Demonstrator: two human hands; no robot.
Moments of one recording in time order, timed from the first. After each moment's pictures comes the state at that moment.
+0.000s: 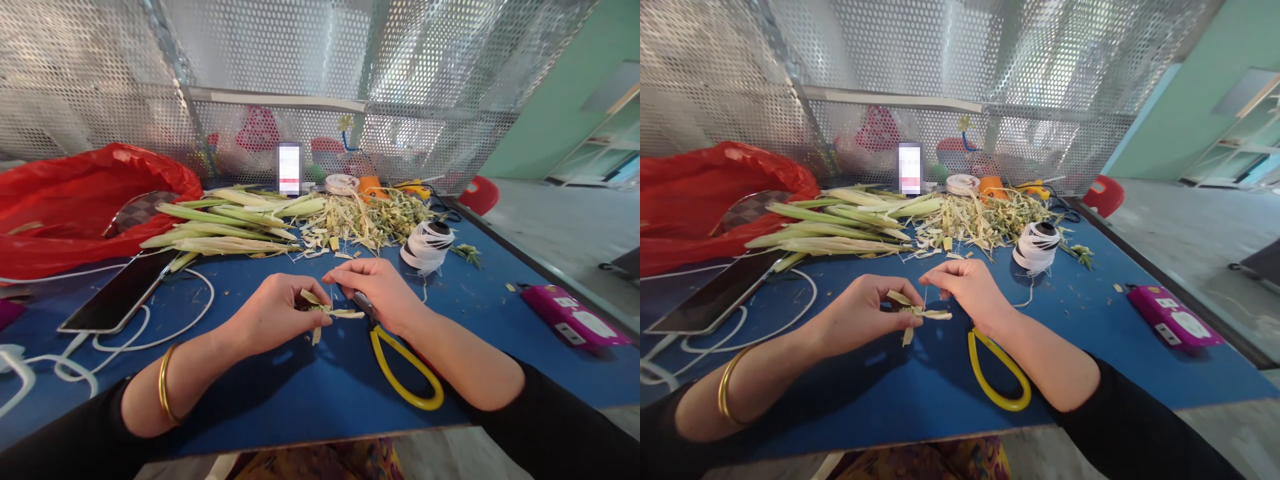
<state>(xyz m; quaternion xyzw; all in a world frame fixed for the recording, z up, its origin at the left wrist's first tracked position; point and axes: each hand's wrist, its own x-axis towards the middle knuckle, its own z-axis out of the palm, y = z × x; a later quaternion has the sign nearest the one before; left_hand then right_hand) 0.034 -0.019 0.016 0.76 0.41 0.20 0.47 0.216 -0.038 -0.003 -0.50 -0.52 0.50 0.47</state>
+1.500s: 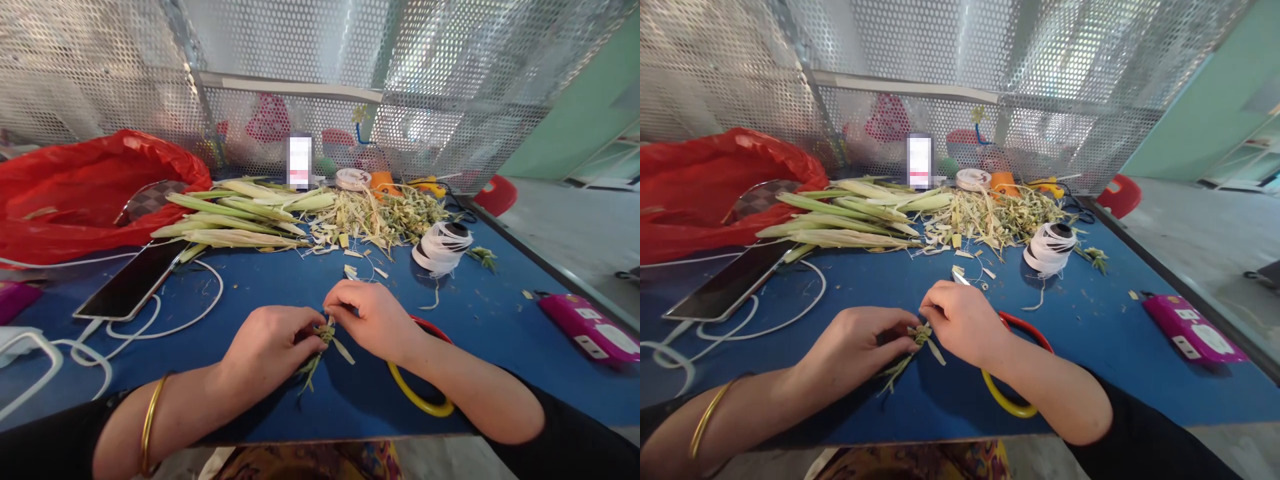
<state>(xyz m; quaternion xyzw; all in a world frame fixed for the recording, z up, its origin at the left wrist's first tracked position) 0.012 -0.046 -0.003 0.84 0.43 0.11 0.30 0.201 -0.056 -0.008 -0.49 -0.79 0.24 0.27</state>
